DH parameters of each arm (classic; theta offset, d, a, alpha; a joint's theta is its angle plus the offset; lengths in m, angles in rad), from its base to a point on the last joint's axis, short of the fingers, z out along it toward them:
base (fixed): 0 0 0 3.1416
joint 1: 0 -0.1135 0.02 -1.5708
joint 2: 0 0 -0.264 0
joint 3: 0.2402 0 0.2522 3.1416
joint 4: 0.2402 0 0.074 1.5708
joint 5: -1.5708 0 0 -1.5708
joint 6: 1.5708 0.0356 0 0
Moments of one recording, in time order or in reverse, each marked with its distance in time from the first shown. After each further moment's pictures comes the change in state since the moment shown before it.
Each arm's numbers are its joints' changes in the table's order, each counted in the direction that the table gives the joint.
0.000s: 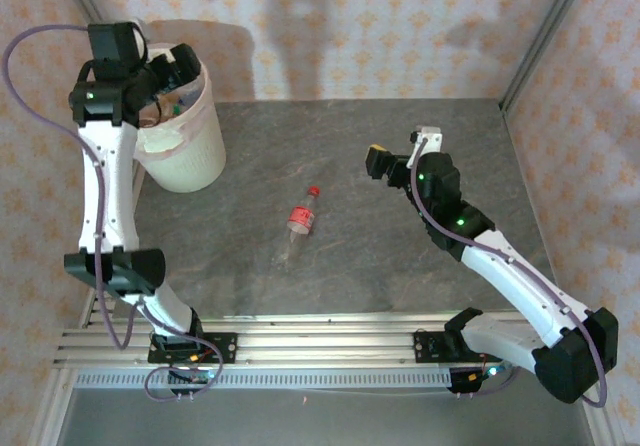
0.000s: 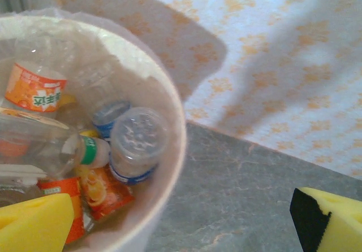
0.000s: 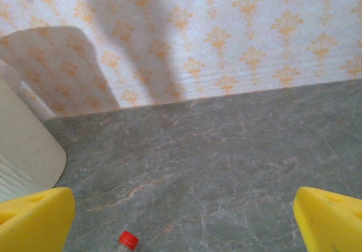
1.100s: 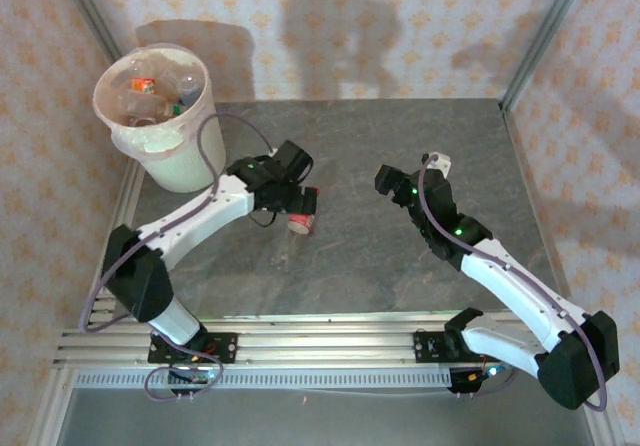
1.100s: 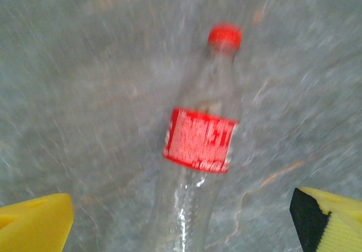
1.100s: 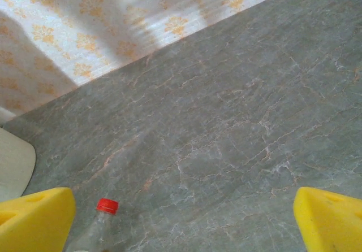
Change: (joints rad) left arm 0.717 0.025 -0.777 -0.042 0.224 -0.181; right arm 0.000 0.036 -0.111 0.138 -0.076 0.289
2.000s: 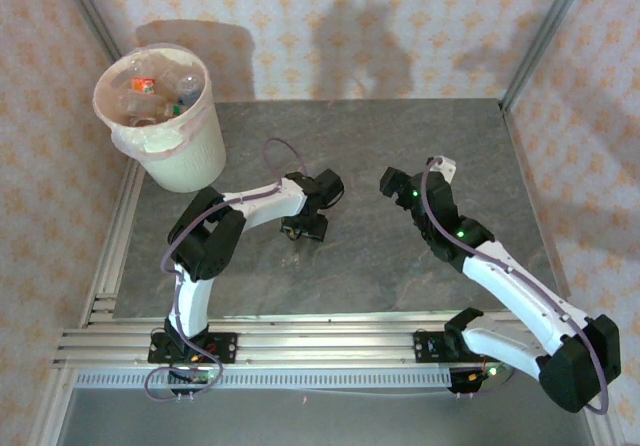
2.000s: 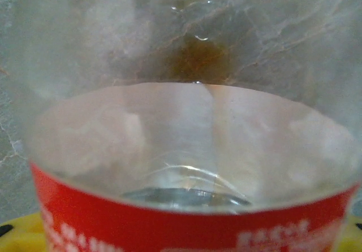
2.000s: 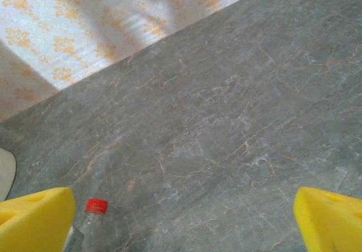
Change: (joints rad) left arm 0.063 -0.402 0.057 -0.060 -0.029 0.051; right arm 0.000 0.020 -0.008 0.052 -0.053 0.033
